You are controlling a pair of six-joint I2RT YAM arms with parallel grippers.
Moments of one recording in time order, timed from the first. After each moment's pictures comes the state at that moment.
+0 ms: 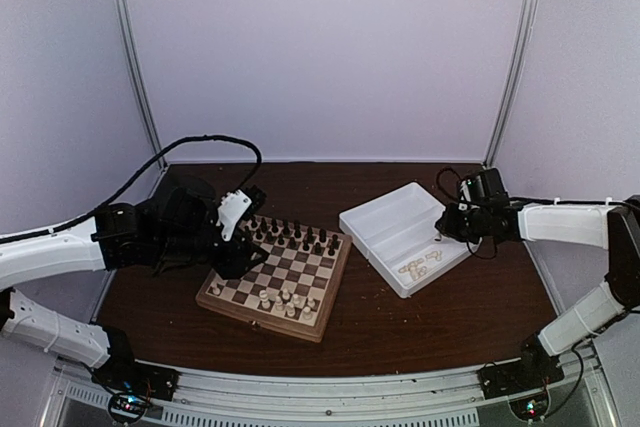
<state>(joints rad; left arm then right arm) -0.96 1.12 0.89 -0.44 -0.10 -0.13 0.32 1.42 0.77 -0.11 -0.05 0.59</state>
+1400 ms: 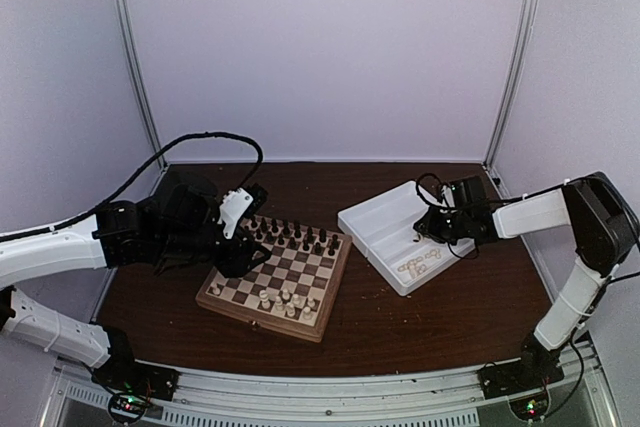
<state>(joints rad) -0.96 1.14 0.91 -0.44 -0.07 -0.15 0.32 1.67 0.80 0.16 -0.21 0.62</state>
